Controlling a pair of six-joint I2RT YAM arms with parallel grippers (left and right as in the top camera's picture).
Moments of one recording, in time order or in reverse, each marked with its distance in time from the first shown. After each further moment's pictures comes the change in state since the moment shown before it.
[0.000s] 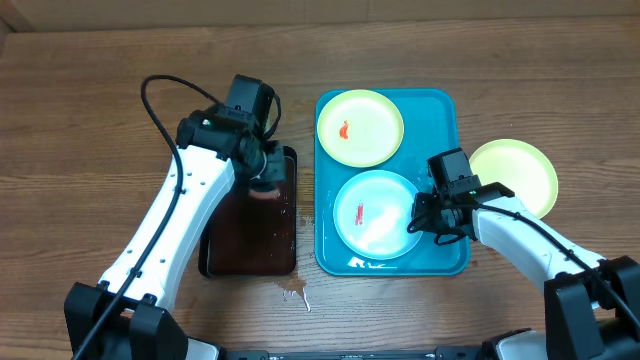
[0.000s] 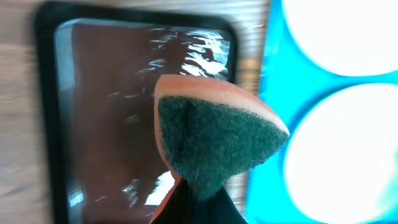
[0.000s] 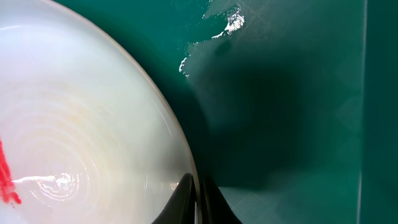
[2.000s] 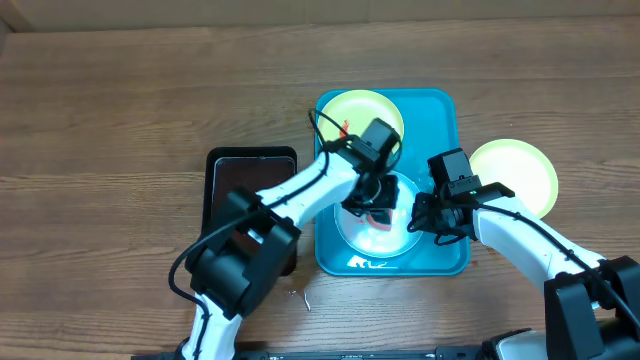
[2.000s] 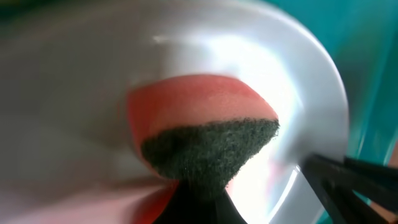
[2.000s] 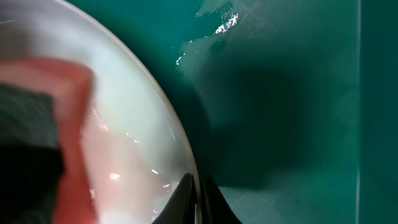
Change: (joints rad) left arm -0.403 0.485 0.044 0.431 0.321 -0.200; right arm 0.000 0.000 -0.001 -0.004 -0.001 0.016
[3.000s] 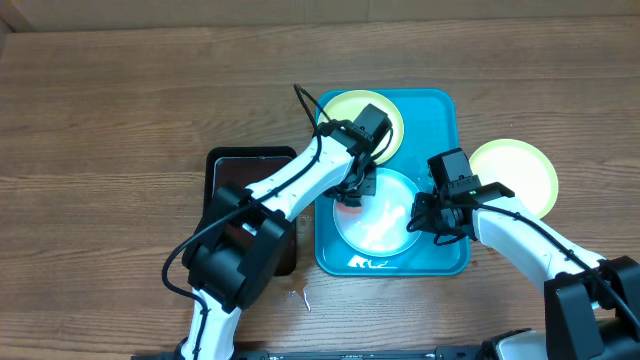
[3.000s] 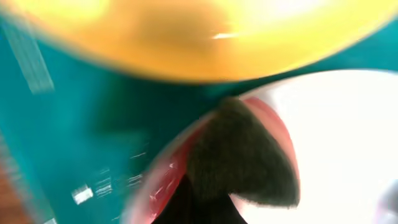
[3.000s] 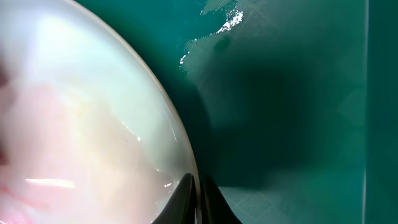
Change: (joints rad) left arm 0.058 0.016 0.117 -0.200 -0.271 0.035; right arm 0.000 0.000 0.000 0.000 -0.007 0.004
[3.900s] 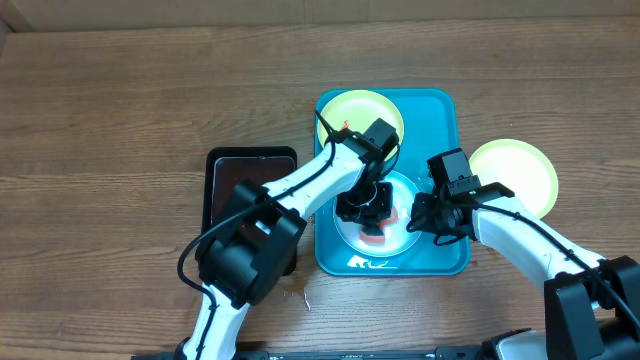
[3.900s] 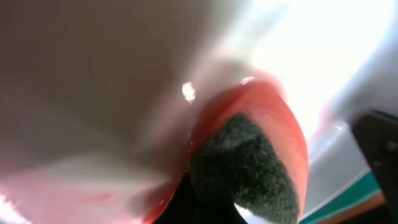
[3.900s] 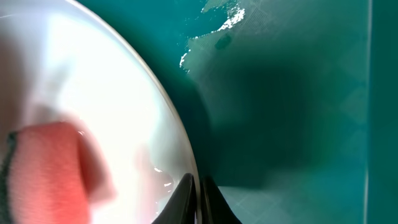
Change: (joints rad) left arm -0.029 0.053 -0.004 -0.098 0.296 -0.040; right arm 0.000 0.000 0.000 -0.002 -0.004 0.000
